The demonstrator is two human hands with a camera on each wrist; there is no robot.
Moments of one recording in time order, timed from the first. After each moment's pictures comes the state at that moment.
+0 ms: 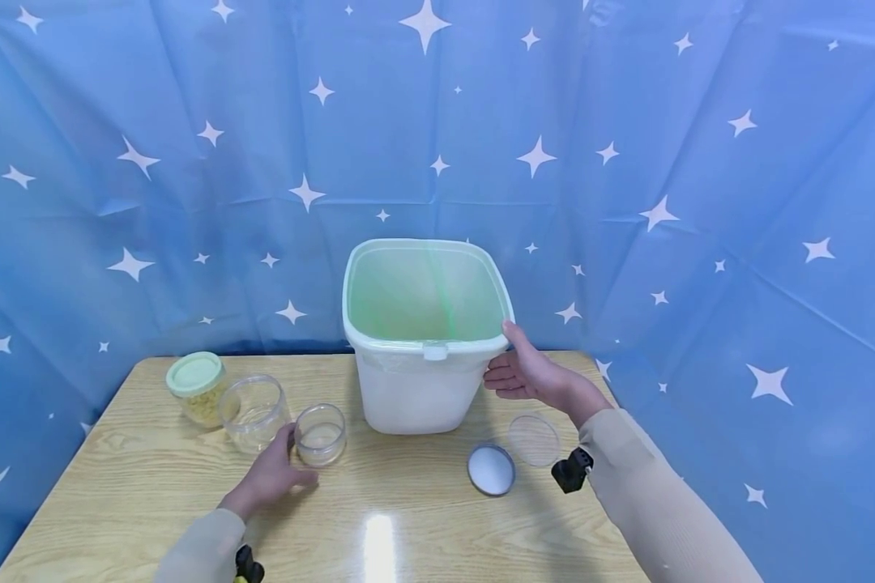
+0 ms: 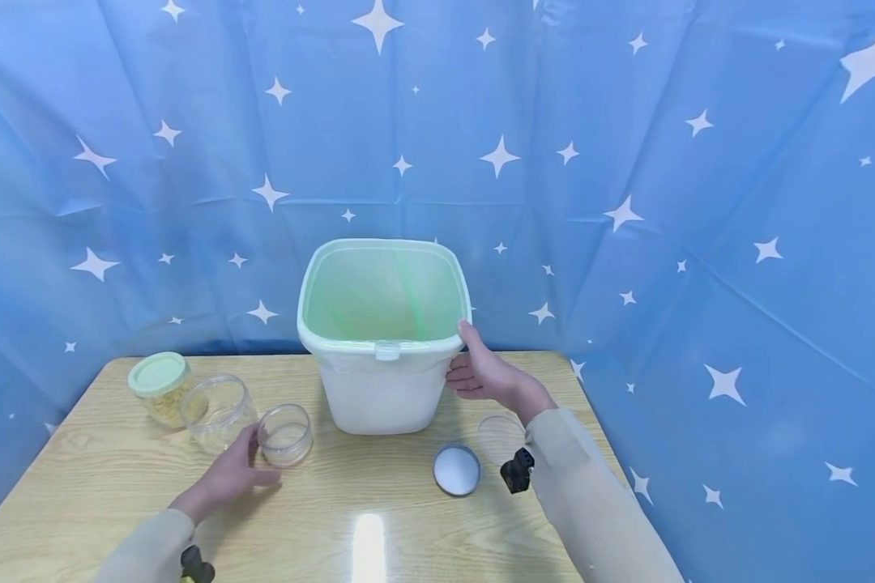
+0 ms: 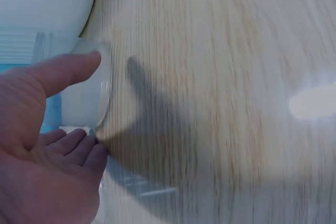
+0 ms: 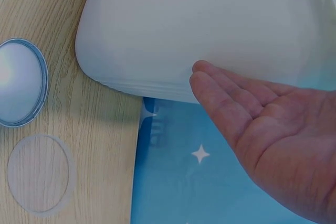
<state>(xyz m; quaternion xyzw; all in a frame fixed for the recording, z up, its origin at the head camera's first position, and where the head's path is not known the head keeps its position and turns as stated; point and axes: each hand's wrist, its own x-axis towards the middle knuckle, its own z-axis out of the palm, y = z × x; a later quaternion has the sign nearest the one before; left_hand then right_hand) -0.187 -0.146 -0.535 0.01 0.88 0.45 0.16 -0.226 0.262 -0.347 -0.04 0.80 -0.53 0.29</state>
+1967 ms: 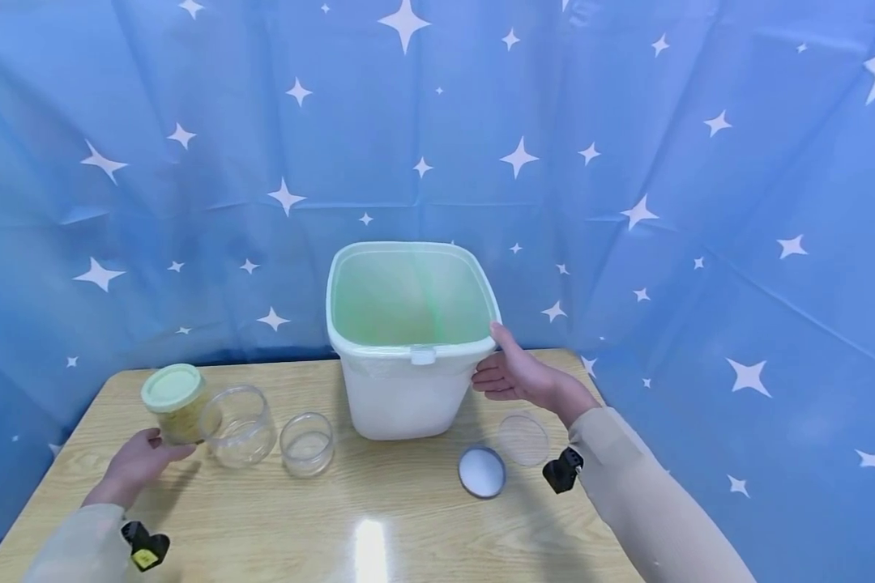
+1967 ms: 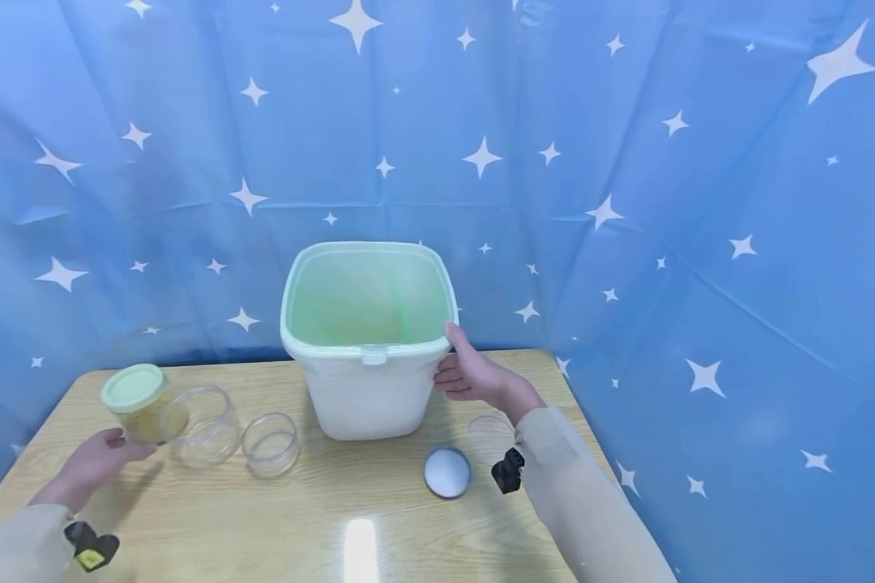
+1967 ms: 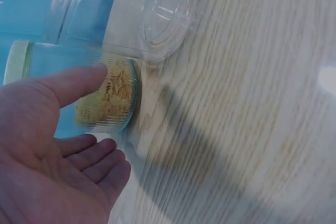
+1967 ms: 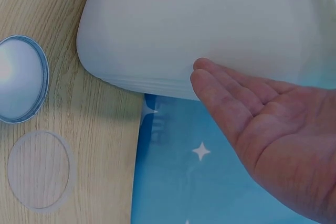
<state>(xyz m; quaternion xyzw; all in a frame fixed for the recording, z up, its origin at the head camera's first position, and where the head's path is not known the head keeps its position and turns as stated) -0.225 -0.297 -0.507 -0.10 0.88 0.41 0.22 -0.224 0.261 -0.343 -0.03 0.79 -0.53 0.29</state>
